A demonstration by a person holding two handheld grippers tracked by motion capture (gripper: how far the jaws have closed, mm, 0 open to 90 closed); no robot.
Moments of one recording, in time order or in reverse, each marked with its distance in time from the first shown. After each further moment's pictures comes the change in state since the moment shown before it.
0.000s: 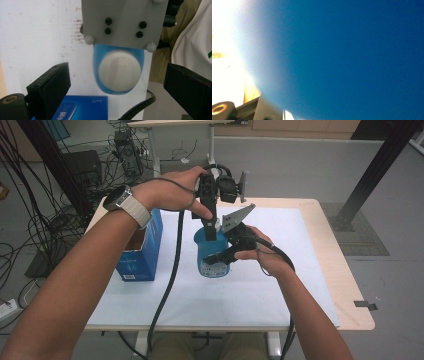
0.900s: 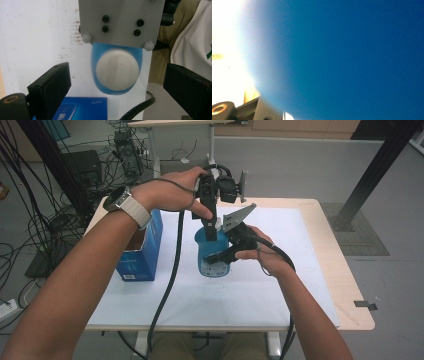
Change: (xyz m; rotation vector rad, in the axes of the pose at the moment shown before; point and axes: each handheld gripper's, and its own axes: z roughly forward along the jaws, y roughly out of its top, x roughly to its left) left arm 0.000 -0.001 0.001 -0.009 -0.007 -0.002; right arm -0.001 -0.001 -0.001 -0.004 -0.002 0.004
